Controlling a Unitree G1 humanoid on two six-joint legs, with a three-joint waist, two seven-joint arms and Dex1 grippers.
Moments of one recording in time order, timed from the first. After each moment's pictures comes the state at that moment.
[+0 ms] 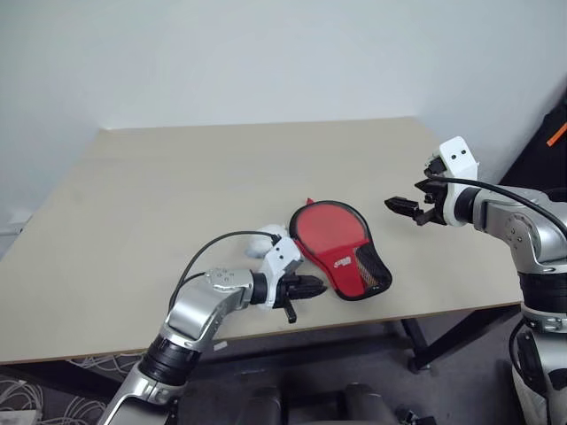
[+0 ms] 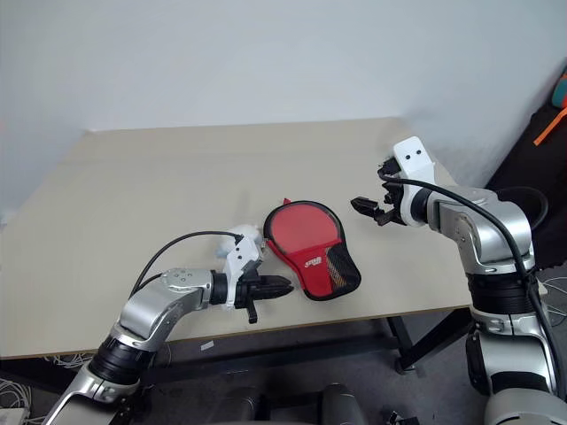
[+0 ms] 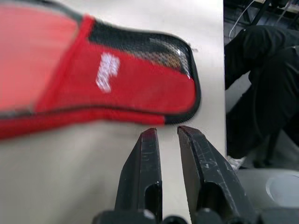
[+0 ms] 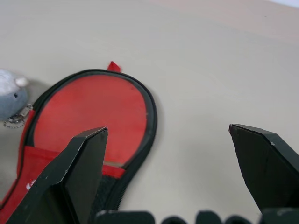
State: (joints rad) left arm -0.29 0.43 -0.30 -0.22 -0.36 0.78 -0.84; right arm -0.68 -0.65 0.01 -0.10 0.36 1.09 0.57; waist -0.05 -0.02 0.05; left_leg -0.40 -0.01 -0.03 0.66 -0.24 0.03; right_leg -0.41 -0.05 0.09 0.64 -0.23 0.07
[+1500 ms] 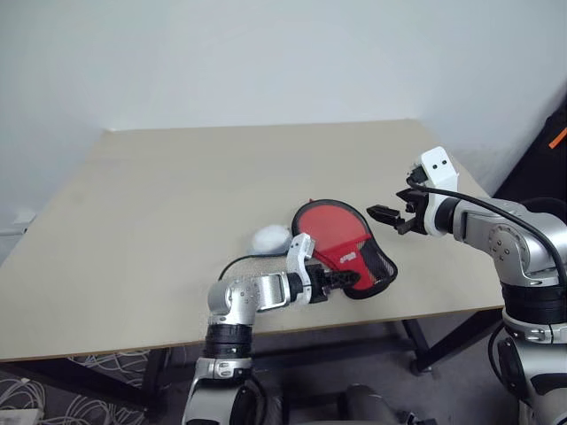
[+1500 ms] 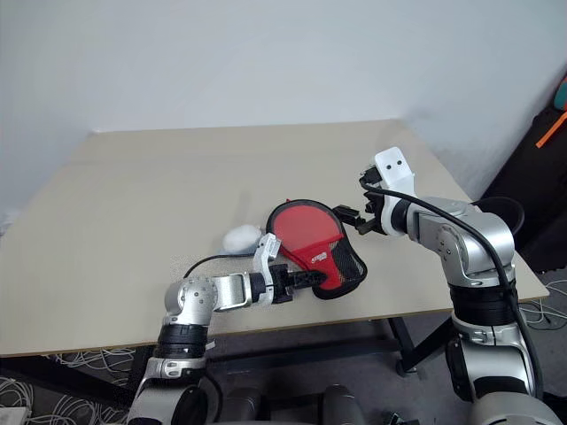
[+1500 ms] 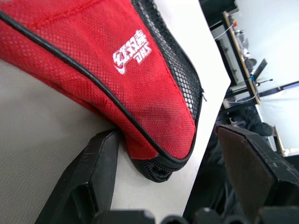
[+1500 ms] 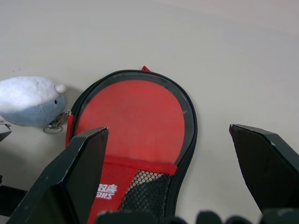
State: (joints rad) left arm -0.45 -0.09 0.11 0.08 -0.60 1.32 -0.32; right arm -0.65 -0.57 -0.01 -0.21 0.41 1.18 0.49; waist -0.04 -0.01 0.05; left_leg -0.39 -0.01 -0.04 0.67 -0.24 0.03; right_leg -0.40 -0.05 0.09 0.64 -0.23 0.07
